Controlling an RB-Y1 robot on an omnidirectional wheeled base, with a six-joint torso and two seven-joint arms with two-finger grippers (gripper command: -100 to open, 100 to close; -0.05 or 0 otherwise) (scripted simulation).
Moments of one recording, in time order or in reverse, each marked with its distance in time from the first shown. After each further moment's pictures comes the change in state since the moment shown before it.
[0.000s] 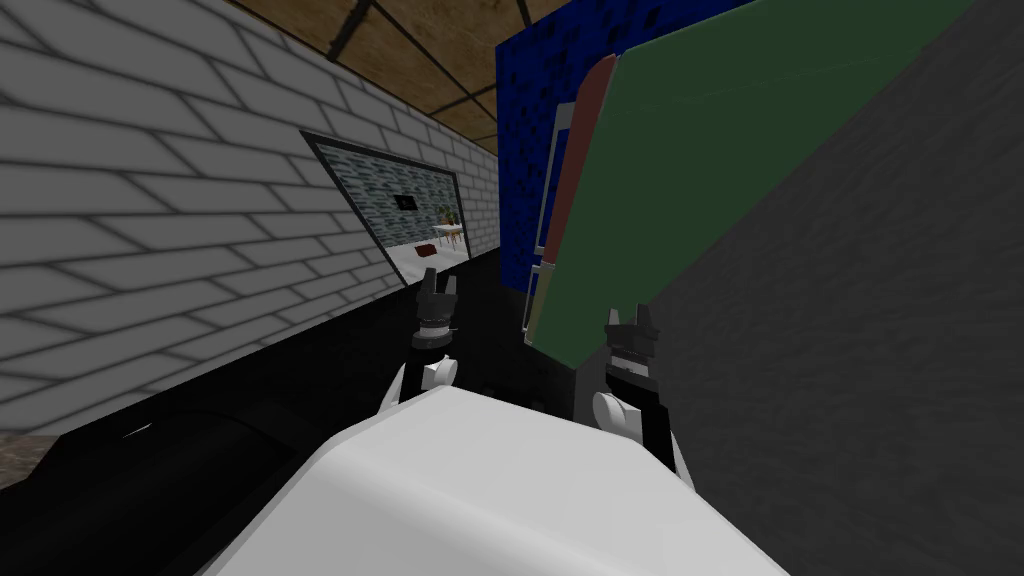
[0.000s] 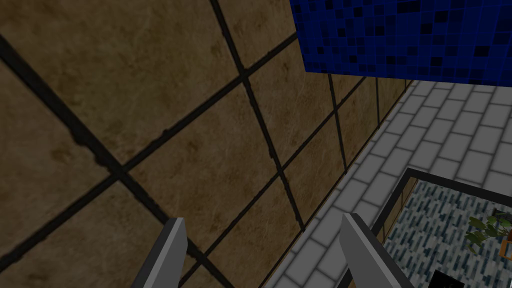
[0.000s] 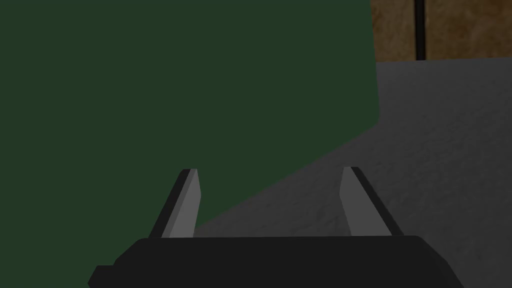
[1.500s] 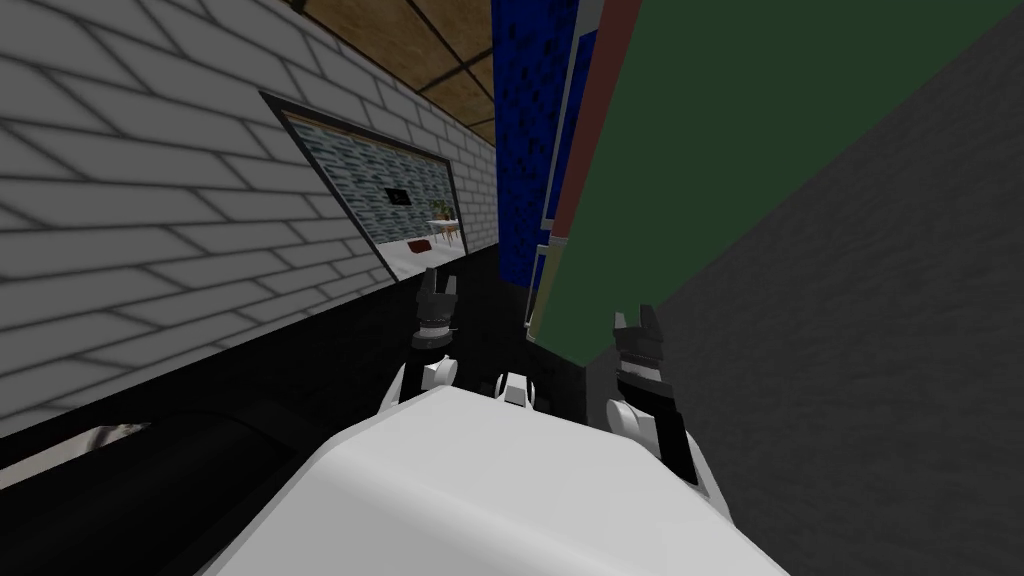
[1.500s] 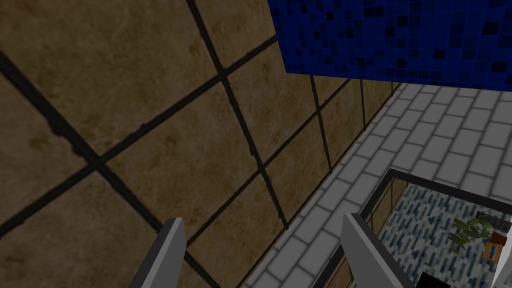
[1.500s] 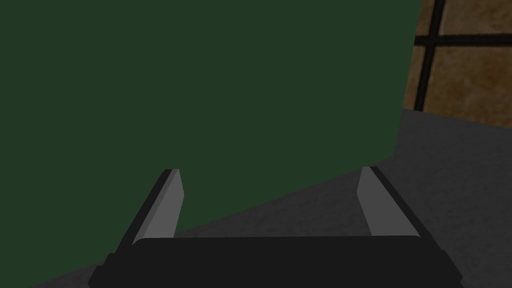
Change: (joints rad) left arm 0.000 0.000 0.000 0.000 0.000 0.000 0.000; right arm 0.015 -0.102 -0.058 0.002 0.043 0.003 0.091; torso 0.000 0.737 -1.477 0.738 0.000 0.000
